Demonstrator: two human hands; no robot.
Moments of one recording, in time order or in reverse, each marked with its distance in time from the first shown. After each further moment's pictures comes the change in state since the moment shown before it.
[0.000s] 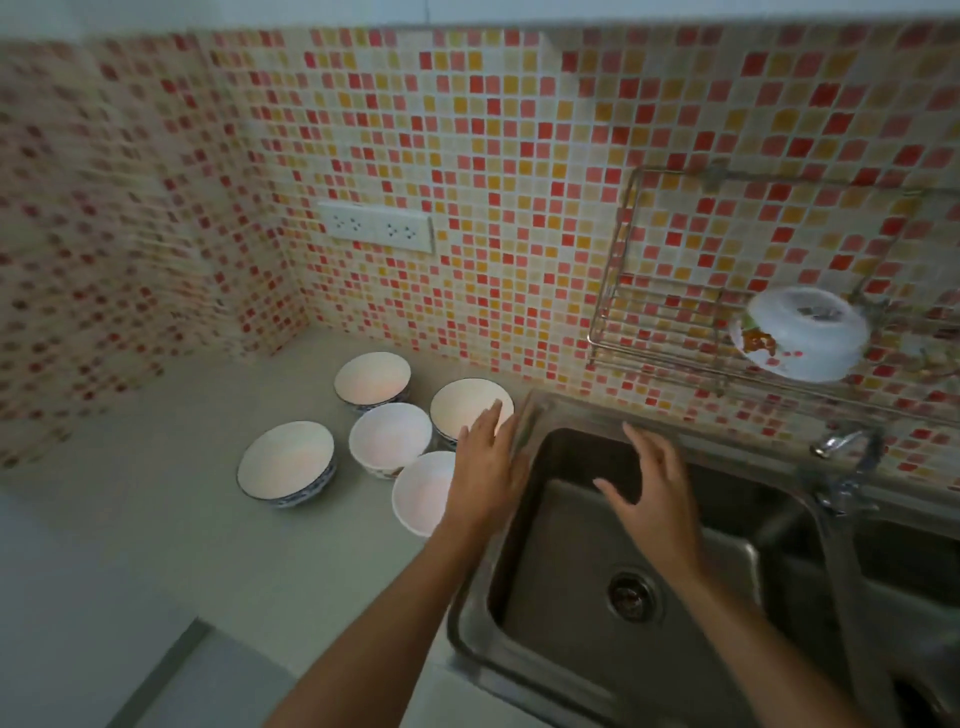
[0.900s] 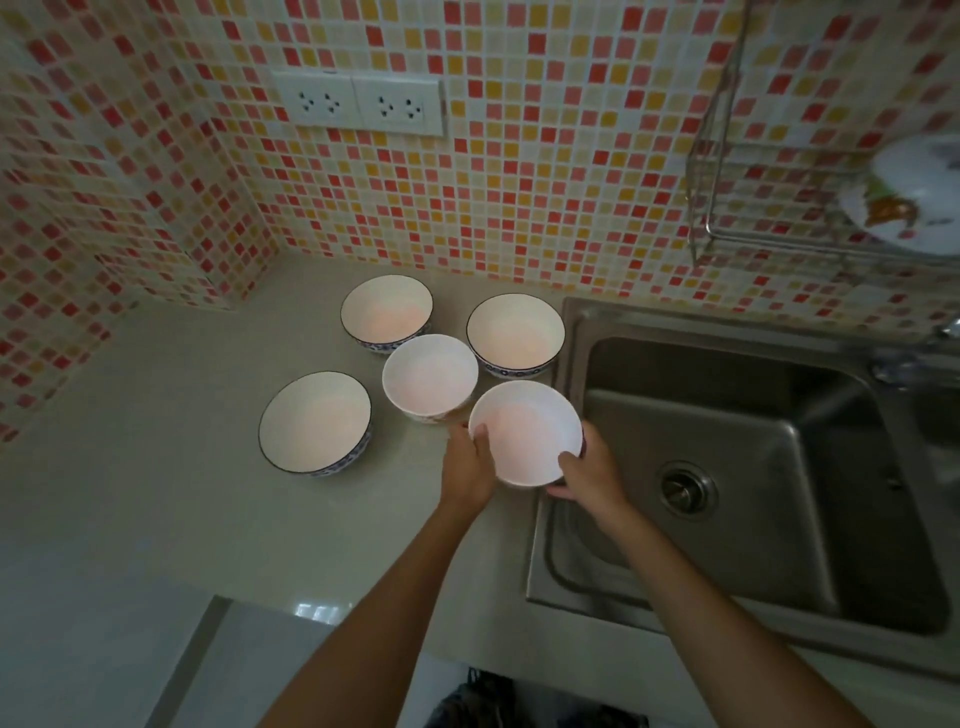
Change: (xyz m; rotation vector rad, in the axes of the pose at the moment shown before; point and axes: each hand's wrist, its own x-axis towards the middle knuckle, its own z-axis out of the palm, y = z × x) left_hand -0.016 -0.167 0.002 -0.530 -0.116 -0.406; right_hand -0.028 -0.099 0.185 0.662 -0.250 0.840
